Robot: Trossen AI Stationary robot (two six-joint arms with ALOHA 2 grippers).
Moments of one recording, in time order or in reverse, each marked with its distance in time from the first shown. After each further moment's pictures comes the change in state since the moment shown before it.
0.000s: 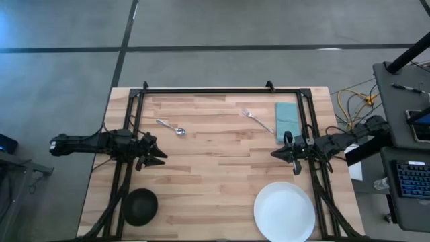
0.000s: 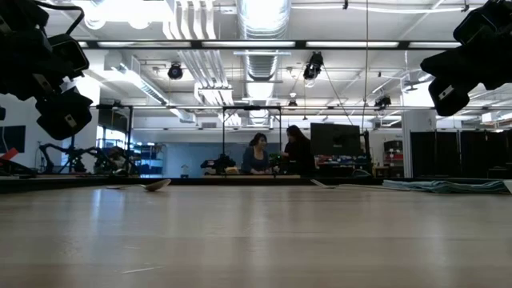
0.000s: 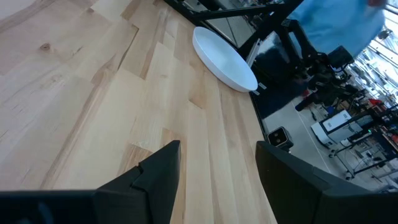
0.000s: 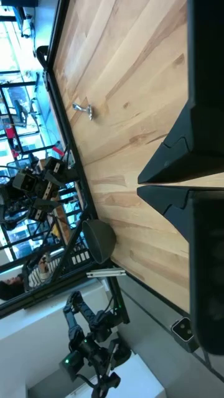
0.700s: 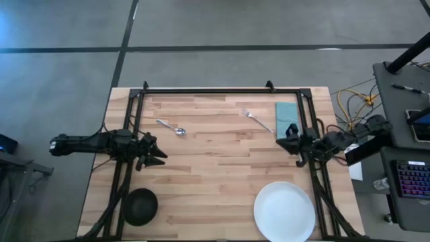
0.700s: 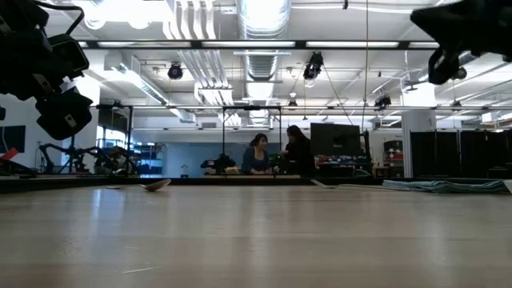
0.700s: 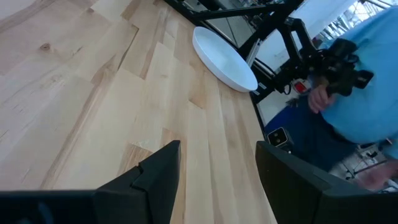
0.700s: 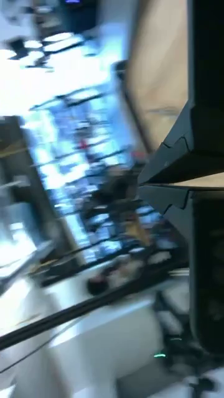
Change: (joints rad) left arm 0.000 0.000 0.000 0.000 0.000 0.000; right arm -0.017 0.056 0.003 0.427 0.126 -0.096
